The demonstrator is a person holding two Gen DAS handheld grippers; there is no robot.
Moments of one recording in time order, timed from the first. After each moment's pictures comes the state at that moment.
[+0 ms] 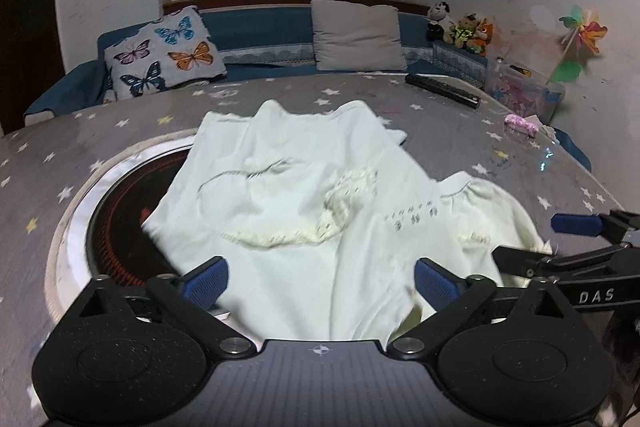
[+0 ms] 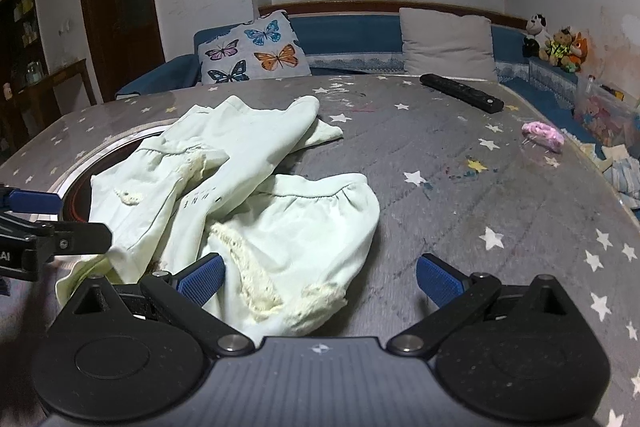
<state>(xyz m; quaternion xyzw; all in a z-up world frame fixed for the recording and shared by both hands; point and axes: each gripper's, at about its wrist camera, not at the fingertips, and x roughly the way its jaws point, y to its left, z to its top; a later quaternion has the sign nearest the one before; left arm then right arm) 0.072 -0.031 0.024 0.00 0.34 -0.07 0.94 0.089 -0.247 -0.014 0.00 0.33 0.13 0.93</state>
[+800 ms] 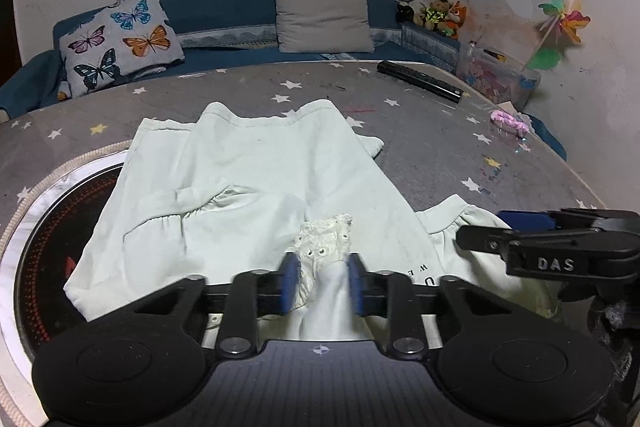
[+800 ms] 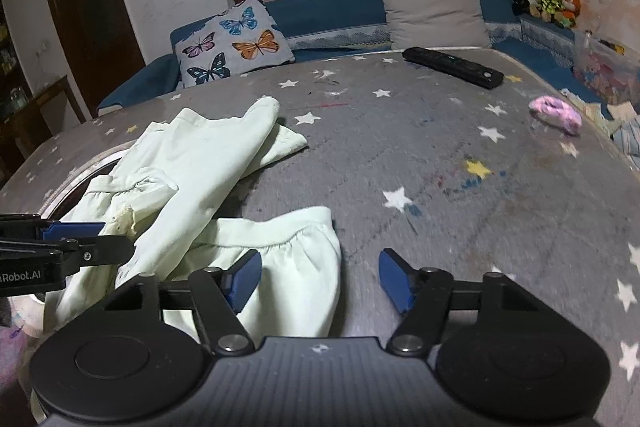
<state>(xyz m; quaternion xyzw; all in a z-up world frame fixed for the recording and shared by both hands) 0.141 -0.043 0.013 -0.01 0.37 -0.12 0.92 0.164 -0.263 -0.024 0.04 0.37 0.12 0.92</state>
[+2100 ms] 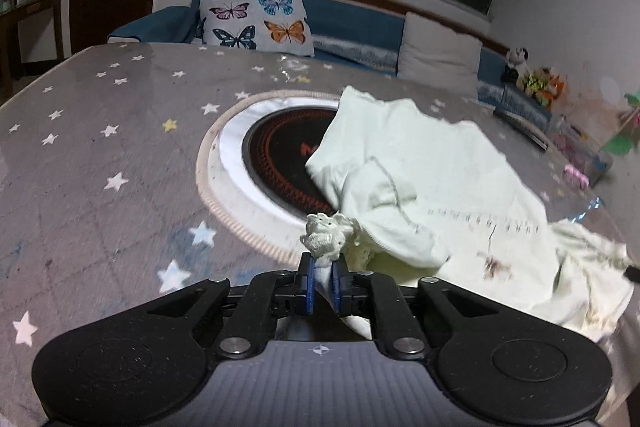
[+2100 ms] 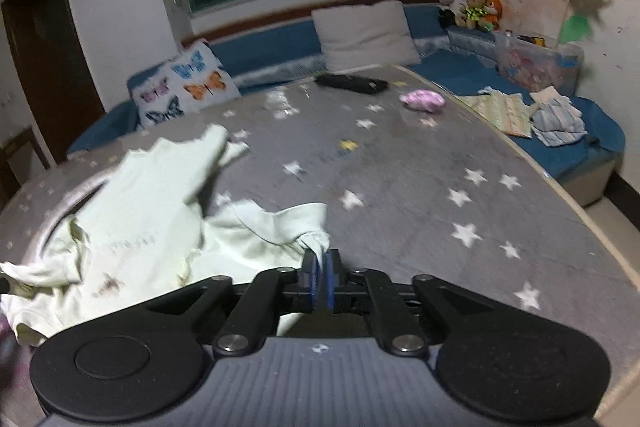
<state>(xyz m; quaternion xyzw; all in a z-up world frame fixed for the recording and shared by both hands) -0.012 0.093 0.021 -0.11 0.35 0.03 0.93 0.030 -0.336 0.011 0.08 0.33 0.03 0.94</state>
